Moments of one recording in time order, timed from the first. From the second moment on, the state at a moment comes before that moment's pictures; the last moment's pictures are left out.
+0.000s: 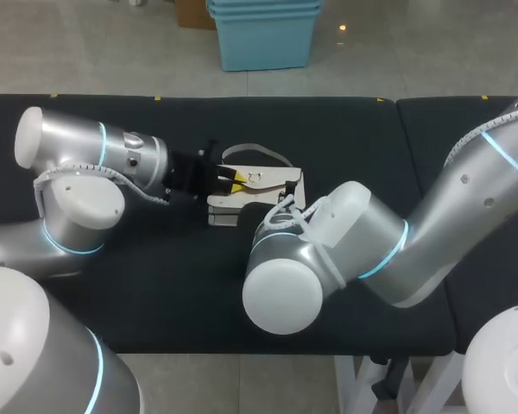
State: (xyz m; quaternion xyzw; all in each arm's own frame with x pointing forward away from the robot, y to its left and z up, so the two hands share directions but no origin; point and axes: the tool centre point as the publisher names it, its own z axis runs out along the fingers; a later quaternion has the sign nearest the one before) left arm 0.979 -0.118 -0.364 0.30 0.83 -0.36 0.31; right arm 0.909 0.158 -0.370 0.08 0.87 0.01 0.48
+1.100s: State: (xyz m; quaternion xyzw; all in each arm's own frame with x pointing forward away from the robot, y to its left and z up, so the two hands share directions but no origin) left arm 0.973 -0.110 -0.365 0.33 0.79 -0.37 0.34; right arm 0.909 0.159 -0.371 0.08 0.87 0.01 0.48
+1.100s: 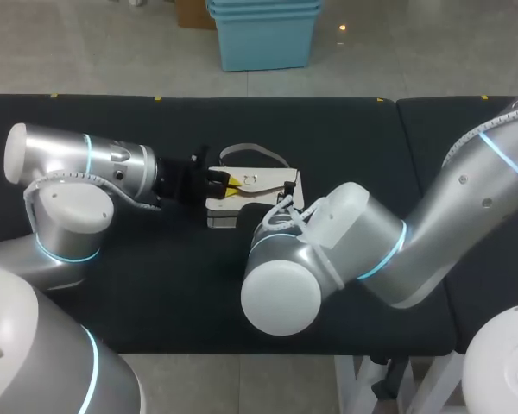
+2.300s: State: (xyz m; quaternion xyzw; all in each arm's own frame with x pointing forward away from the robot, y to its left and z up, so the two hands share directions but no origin) left arm 0.986 -0.120 -0.366 0.34 0.81 -0.36 0.32; right arm 0.910 0.159 -0.370 0.08 0.87 0.00 0.48
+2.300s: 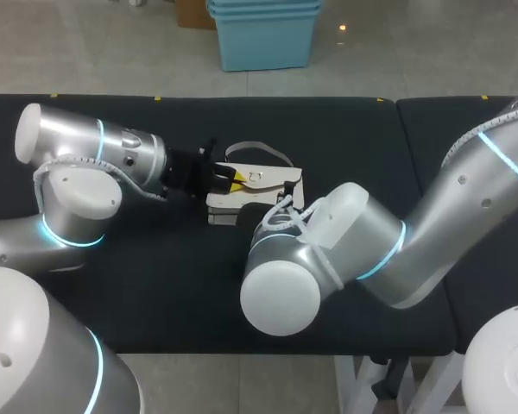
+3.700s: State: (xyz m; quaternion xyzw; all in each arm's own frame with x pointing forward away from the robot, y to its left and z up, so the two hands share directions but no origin) left arm 0.985 -0.120 -0.346 0.31 0.81 -0.37 0.34; right arm 0.908 0.157 -0.371 0.08 0.87 0.00 0.48
